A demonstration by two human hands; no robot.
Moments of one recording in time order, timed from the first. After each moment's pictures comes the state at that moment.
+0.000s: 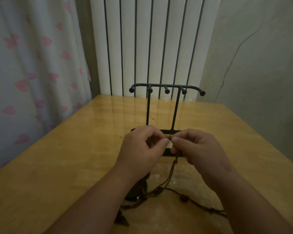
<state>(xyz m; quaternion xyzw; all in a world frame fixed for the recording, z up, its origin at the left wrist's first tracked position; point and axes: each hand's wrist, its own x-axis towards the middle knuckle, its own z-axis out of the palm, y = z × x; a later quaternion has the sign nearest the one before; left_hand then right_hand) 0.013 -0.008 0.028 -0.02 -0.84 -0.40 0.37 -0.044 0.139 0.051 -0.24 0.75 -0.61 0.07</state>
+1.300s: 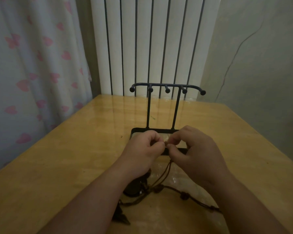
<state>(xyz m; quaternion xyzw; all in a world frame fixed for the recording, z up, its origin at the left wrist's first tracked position) 0.008 -0.013 0.028 0.03 -0.85 -0.48 0.19 -0.045 0.135 0.041 -0.37 0.85 -0.33 -0.17</state>
